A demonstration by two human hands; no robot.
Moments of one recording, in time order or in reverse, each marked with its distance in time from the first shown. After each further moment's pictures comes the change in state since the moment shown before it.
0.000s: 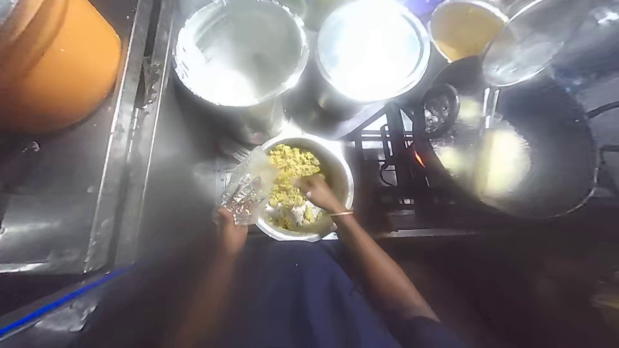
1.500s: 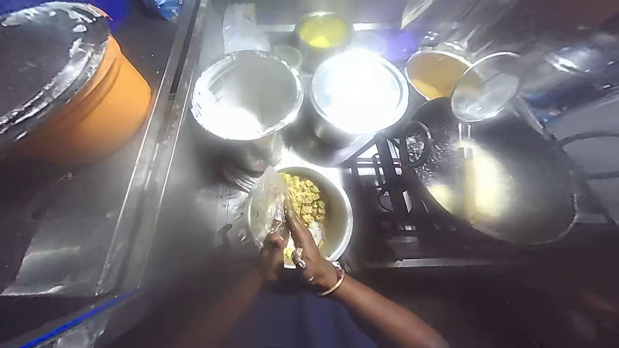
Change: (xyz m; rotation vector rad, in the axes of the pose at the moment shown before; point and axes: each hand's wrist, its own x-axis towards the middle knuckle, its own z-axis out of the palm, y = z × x) left_hand -0.024 -0.011 0.048 0.193 -0.381 -0.156; right_hand -0.064 -0.046 0.061 0.457 0.257 -0.897
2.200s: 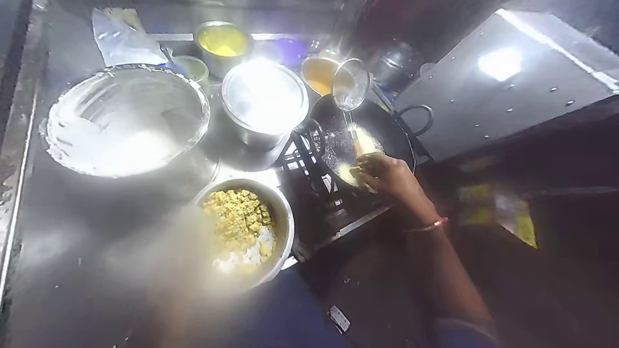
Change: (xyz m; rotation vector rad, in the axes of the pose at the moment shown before) left_hand 0.011 -0.023 -0.053 -0.258 0.233 0.134; right_hand -0.027 -0.137 -0.311 -1.162 0.287 0.644
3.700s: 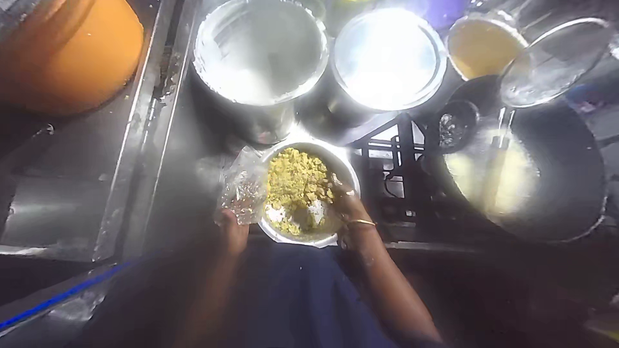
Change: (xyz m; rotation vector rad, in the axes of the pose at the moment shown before) left_hand -0.009 0.019 -0.011 0.073 0.189 0.114; right_hand -0.025 -0.130 0.262 1.388 -0.492 0.636
